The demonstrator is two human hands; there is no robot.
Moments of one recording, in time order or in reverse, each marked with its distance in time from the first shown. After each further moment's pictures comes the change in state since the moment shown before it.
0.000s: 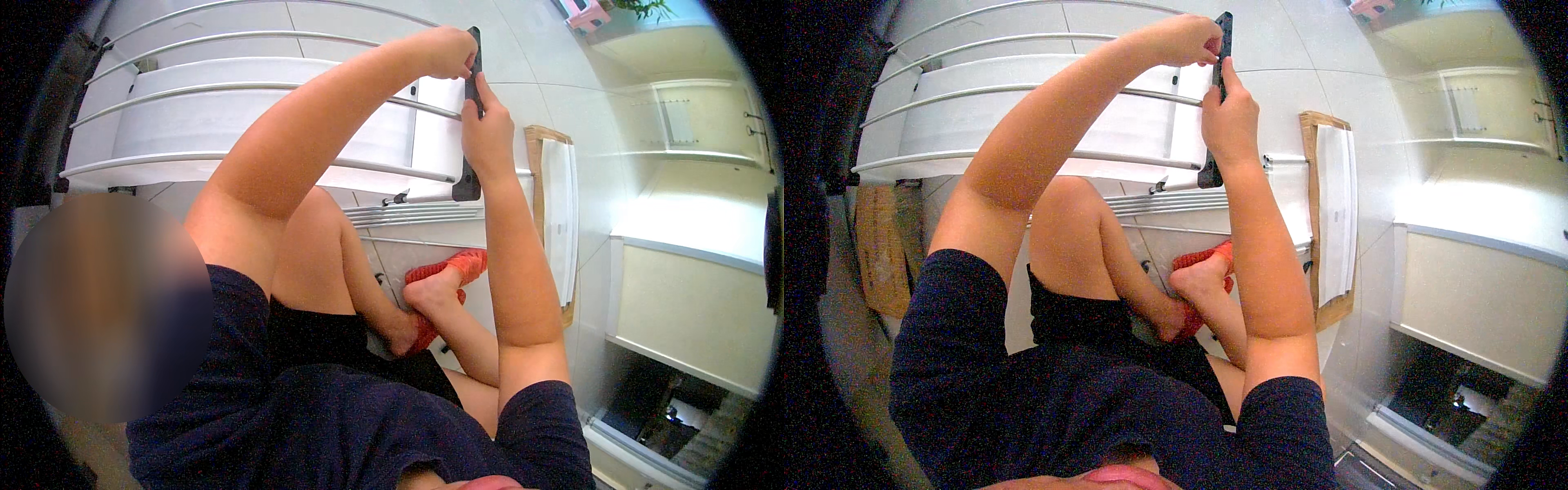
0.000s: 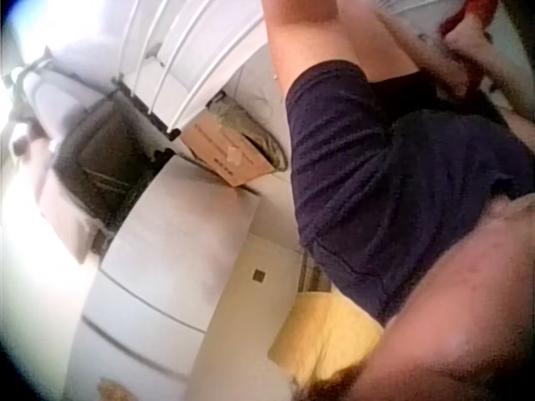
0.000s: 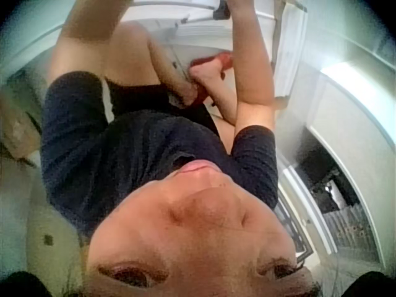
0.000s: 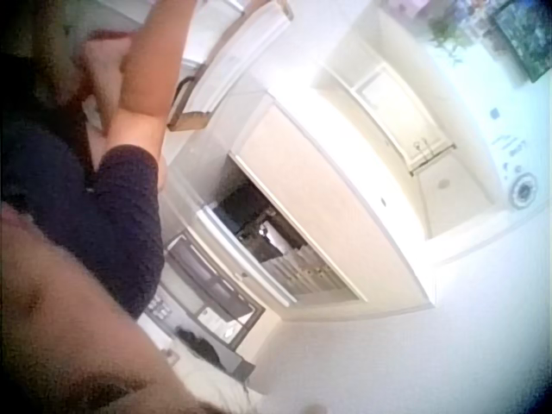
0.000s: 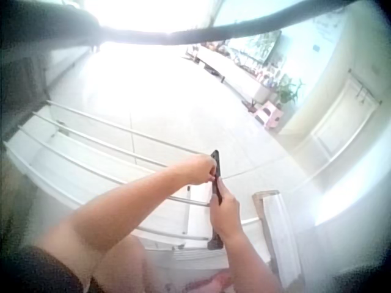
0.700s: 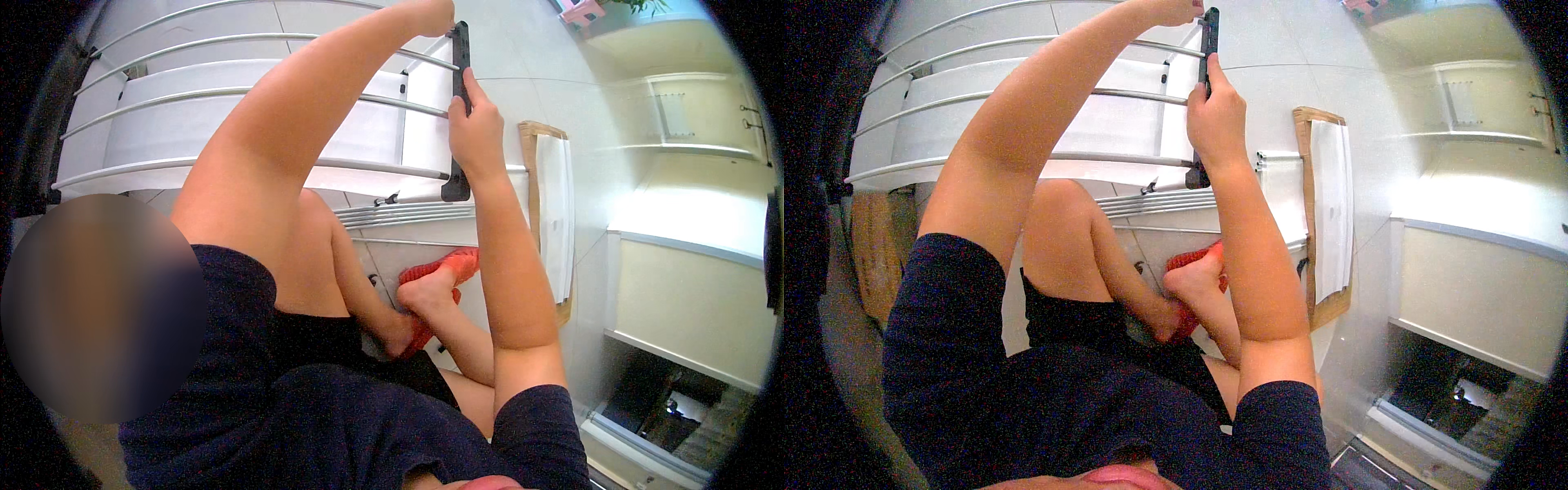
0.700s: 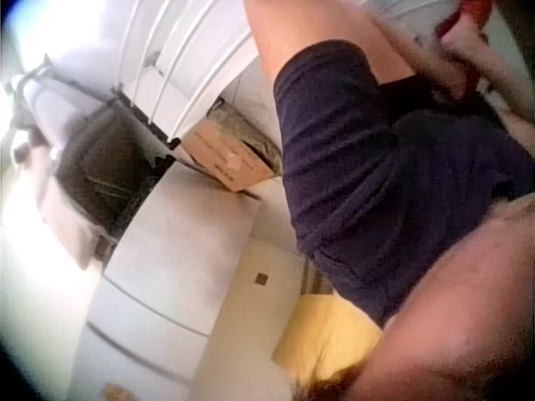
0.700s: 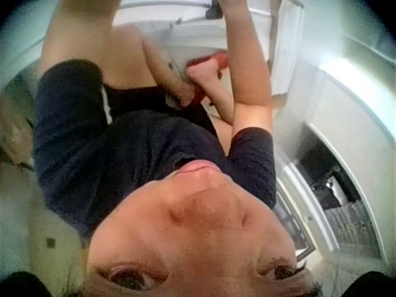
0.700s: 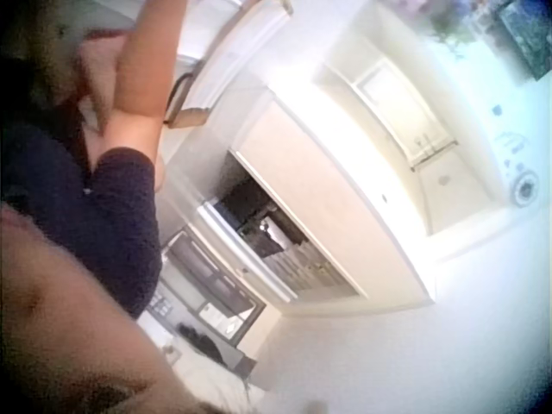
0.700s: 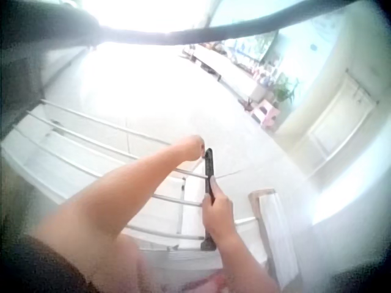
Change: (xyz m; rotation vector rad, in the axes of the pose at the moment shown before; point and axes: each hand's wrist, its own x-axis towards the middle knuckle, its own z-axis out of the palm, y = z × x) left_hand 0.072 -0.060 0.009 -0.039 0.137 -0.197; right_hand -0.003 0.003 0.002 -0.025 0.027 -0.061
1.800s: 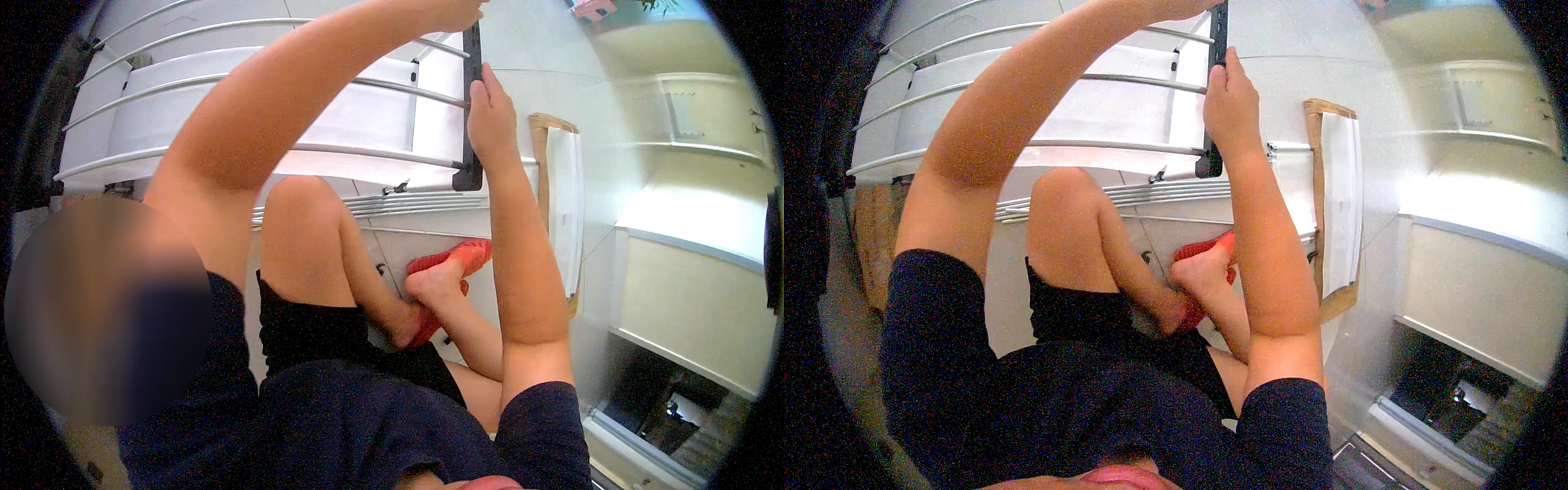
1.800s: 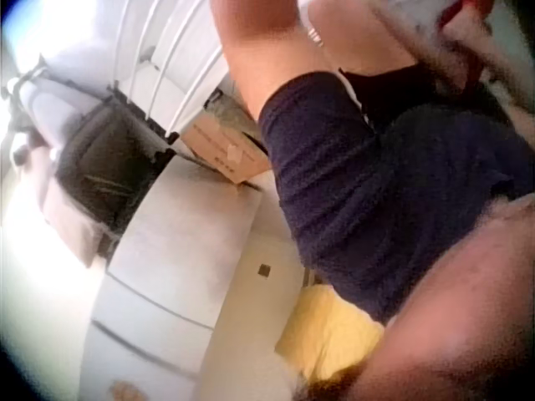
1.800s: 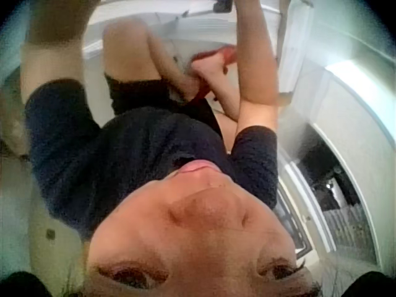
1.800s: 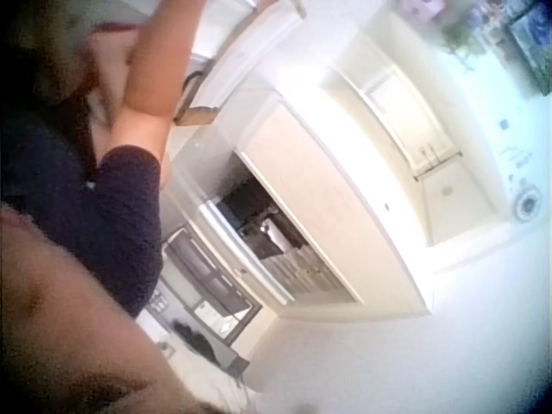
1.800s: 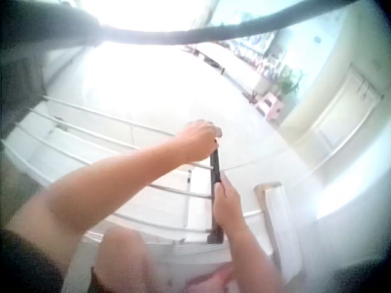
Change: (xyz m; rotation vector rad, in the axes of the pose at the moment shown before) left_hand -0.066 0.039 -0.042 0.111 0.314 0.369; right_hand 0.001 0.011 0.008 0.128 -0.042 0.112
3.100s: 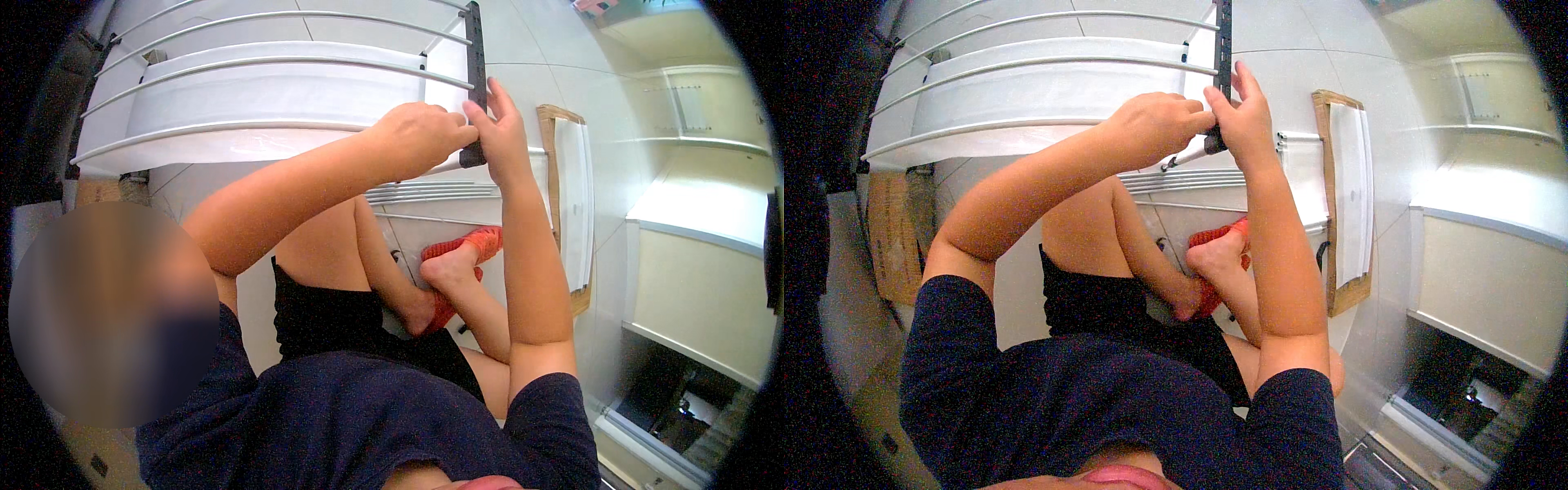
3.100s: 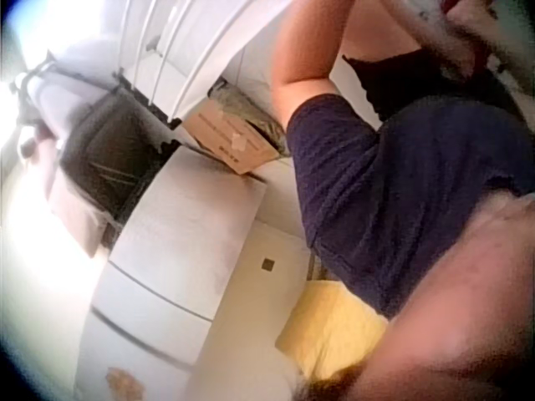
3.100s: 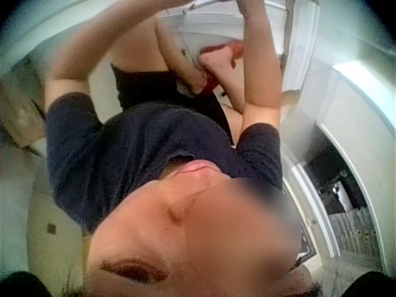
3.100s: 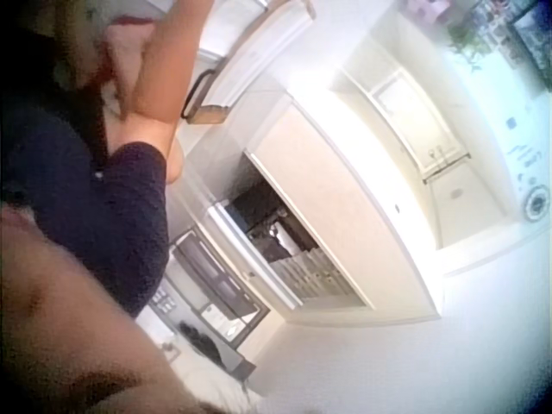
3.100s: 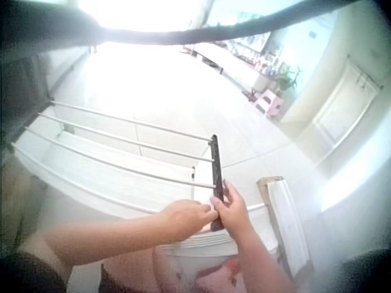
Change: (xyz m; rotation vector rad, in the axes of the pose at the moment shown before) left_hand -0.155 0.092 -0.003 -0.029 -0.345 0.187; right_hand -0.047 0.006 -0.009 0.474 -0.023 0.124
